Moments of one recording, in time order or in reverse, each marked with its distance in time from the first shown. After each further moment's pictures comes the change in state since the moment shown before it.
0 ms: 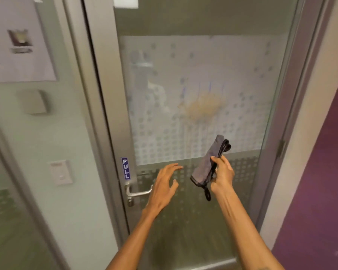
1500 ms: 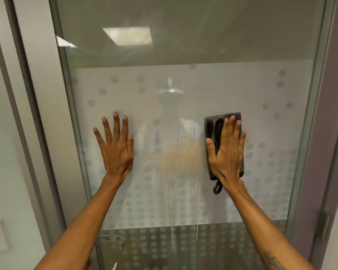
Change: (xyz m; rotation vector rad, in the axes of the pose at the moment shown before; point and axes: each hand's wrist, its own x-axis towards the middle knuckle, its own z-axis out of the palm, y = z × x) left_hand 0.313 -0.028 -0.050 0.912 0.705 0.002; right_hand 0.278 -0.137 0.122 -0.981 -0.154 -1.512
